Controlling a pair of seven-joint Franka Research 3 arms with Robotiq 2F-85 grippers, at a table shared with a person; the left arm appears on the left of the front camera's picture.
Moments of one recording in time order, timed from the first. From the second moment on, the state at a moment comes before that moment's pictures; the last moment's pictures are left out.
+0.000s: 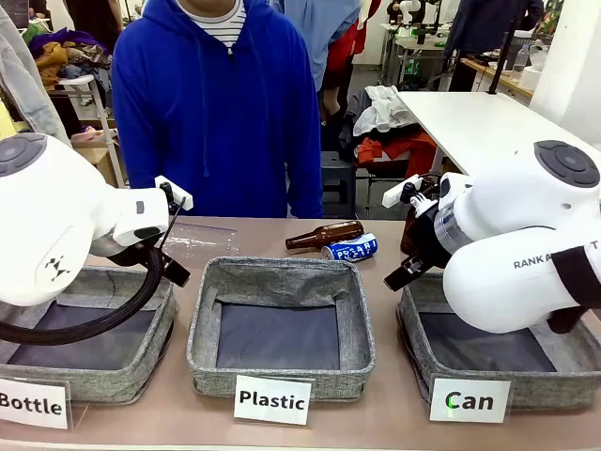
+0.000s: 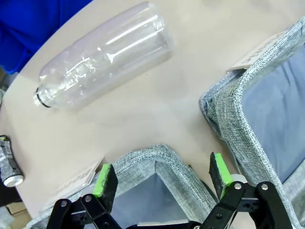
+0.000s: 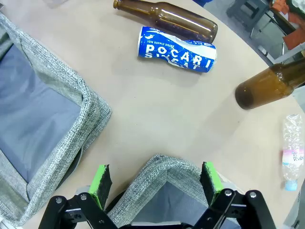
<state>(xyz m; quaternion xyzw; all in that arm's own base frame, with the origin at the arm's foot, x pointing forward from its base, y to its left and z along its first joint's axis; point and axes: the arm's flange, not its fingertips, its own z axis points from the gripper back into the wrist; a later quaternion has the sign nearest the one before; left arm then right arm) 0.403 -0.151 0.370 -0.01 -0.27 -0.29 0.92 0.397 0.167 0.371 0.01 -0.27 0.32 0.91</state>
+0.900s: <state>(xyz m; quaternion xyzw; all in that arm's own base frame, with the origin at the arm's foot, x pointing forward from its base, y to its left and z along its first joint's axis) 0.395 -0.159 0.394 -0.04 -0.27 -0.28 0.92 0.386 0.177 0.391 0.05 -0.27 0.31 0.91</state>
